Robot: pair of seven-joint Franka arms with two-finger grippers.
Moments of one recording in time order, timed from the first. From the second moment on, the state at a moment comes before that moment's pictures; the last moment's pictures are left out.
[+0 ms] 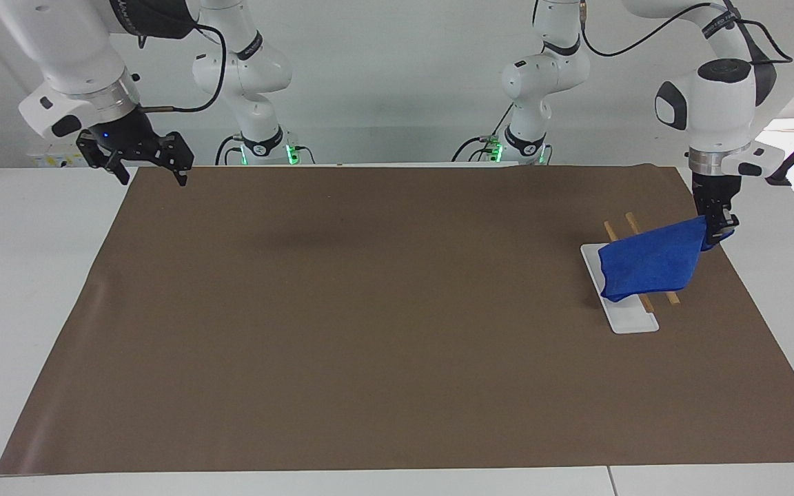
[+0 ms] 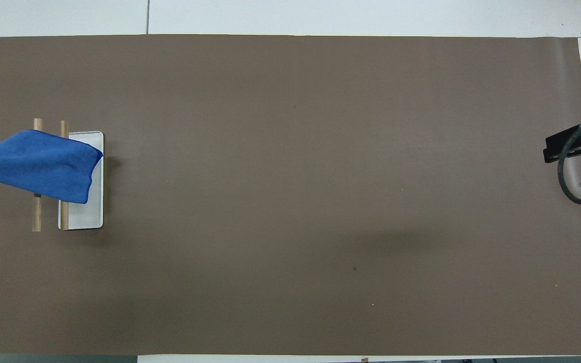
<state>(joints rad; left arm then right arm) 0.25 -0.17 -0.03 -2.30 0.38 2.56 -1.43 0.06 0.01 -0.07 -1.52 -0.06 1.45 -0.01</state>
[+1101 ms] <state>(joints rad) 0.20 -0.06 -0.04 -2.06 0.38 2.44 -1.43 0.03 0.01 -0.02 -1.52 -0.06 1.44 0.05</state>
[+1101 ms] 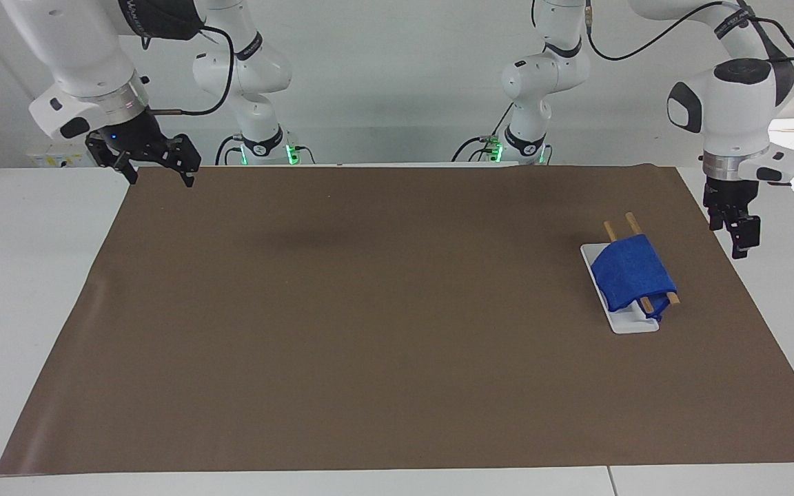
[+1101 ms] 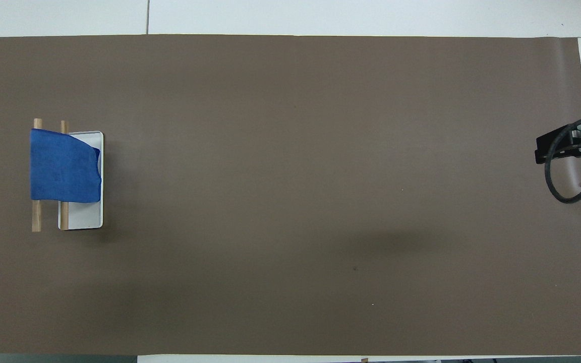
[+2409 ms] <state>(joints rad) 0.04 0.01 -0.05 -1.67 0.03 1.80 -0.15 0.04 0.01 -0.01 -1.49 -0.03 1.38 0.05</state>
